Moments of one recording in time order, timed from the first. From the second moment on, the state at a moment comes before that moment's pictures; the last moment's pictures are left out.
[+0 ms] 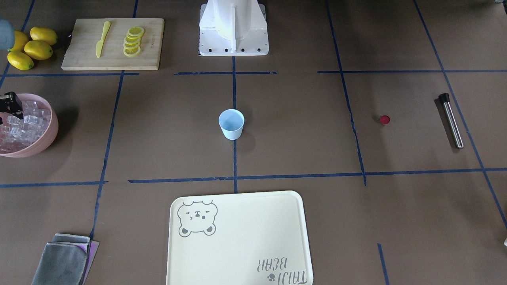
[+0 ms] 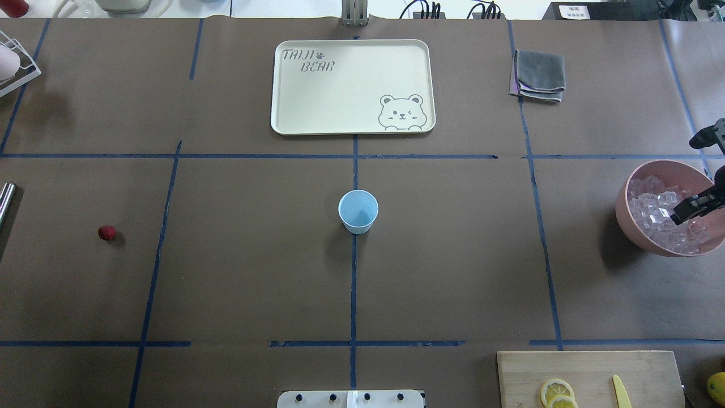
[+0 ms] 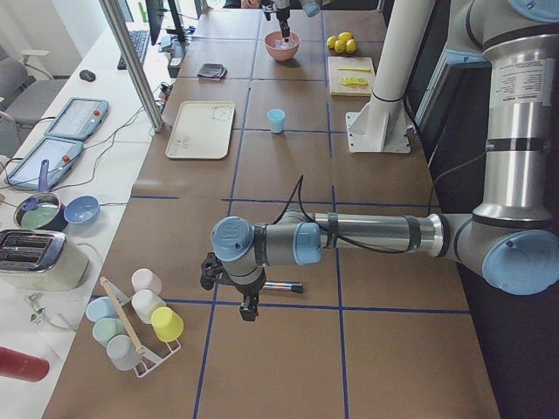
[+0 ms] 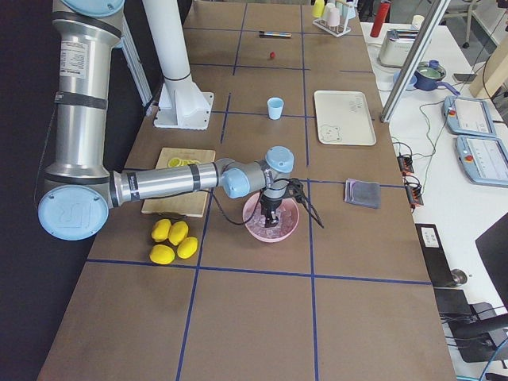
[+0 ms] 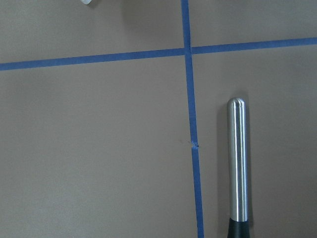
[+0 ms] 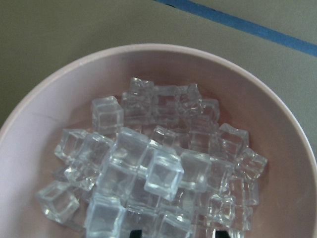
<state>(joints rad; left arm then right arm) -1.57 -1.52 -1.63 -1.46 -2.37 0.15 1.10 -1.69 1.80 -1.40 2.24 0.24</state>
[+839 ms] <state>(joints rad) -1.57 -1.53 -1.63 -1.46 -2.37 0.15 1.10 -1.69 1.79 -1.40 2.24 0.24</state>
